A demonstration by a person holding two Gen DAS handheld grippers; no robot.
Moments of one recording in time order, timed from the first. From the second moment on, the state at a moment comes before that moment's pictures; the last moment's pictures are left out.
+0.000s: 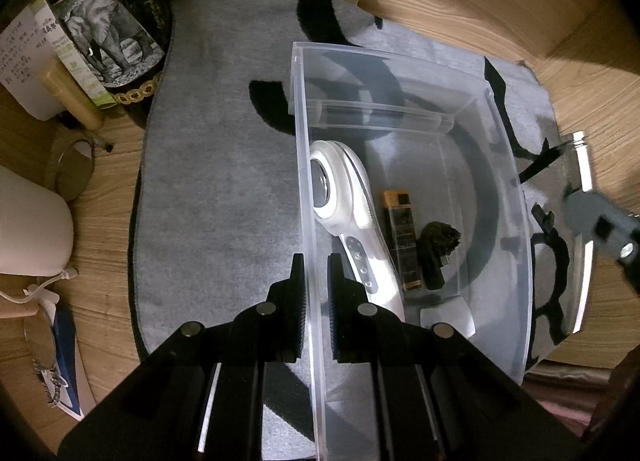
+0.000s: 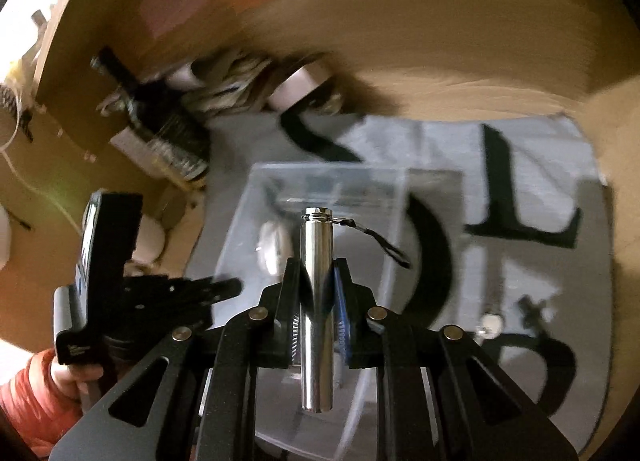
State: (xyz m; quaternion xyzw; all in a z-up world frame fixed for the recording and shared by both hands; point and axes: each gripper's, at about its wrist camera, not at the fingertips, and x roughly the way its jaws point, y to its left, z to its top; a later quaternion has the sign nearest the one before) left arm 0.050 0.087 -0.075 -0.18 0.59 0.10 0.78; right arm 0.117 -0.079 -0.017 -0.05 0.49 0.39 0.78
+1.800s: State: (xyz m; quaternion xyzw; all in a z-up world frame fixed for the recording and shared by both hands) left arm 0.053 0.086 -0.075 -0.18 0.60 0.10 0.78; right arm 0.146 -0.134 -0.027 -0.03 0.53 0.29 0.80
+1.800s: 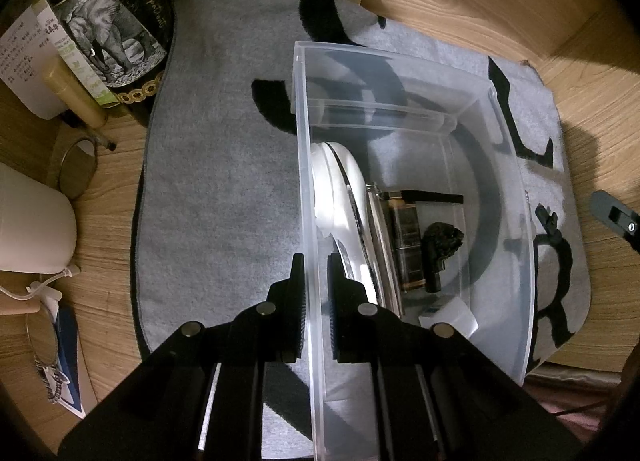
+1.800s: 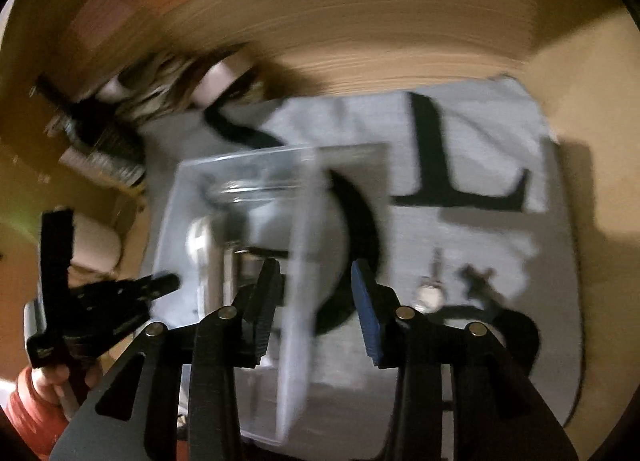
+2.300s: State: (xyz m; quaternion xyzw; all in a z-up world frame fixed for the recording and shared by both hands) left arm 0.052 0.086 -0.076 -0.18 0.60 0.10 0.77; right arm 0.165 -0.193 -0.098 -0.01 0.60 0.19 0.78
